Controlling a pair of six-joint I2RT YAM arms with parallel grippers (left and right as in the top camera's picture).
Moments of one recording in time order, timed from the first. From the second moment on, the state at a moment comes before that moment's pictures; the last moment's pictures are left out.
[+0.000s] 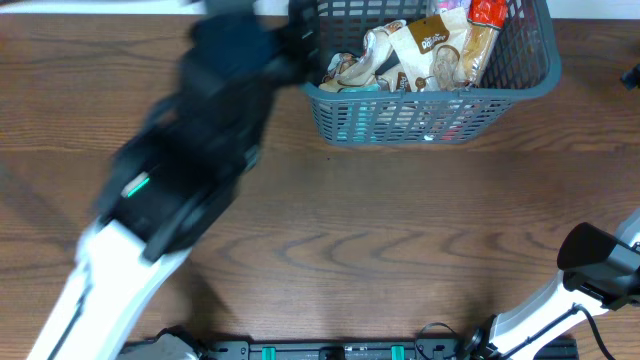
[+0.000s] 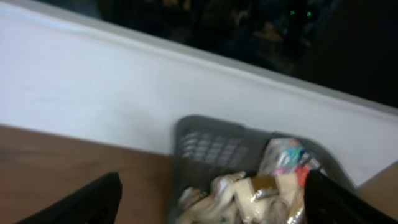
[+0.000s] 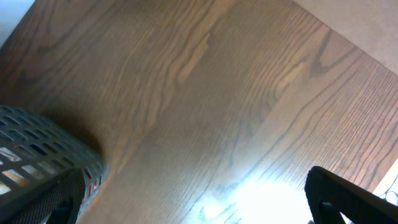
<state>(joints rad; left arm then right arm) -0.63 1.33 1.85 -0.76 -0.48 -0.45 -0.49 1.98 2.52 -1.68 0.20 0.44</state>
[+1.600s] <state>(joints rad) -0.60 0.73 1.73 -1.58 -0.45 -0.29 -0.49 1.98 2.52 -1.68 0.20 0.44</state>
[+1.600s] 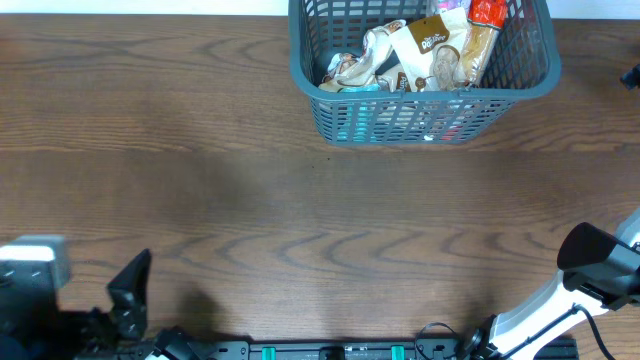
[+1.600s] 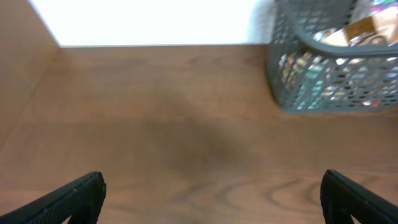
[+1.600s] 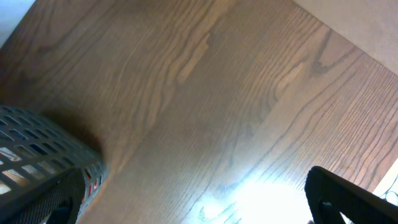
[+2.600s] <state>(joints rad) -0.17 0.06 0.51 -0.66 -0.09 0.02 -0.49 1.98 2.52 -1.68 0.20 0.44</state>
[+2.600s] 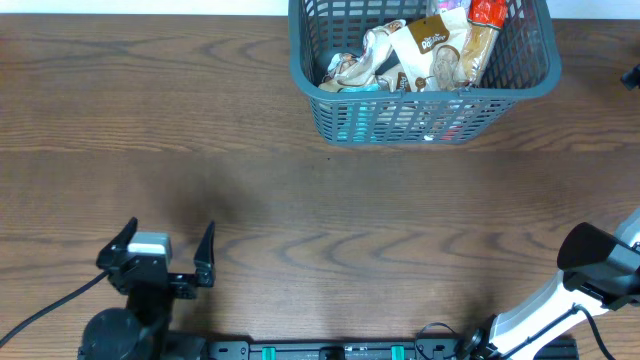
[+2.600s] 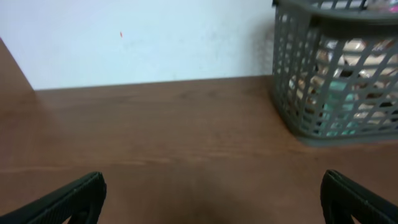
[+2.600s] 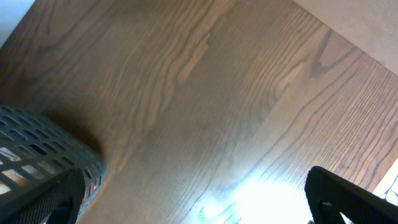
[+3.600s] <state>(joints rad) -0.02 0.01 0.20 -0.46 0.04 0.02 -0.49 1.98 2.52 -1.68 0.20 0.44</state>
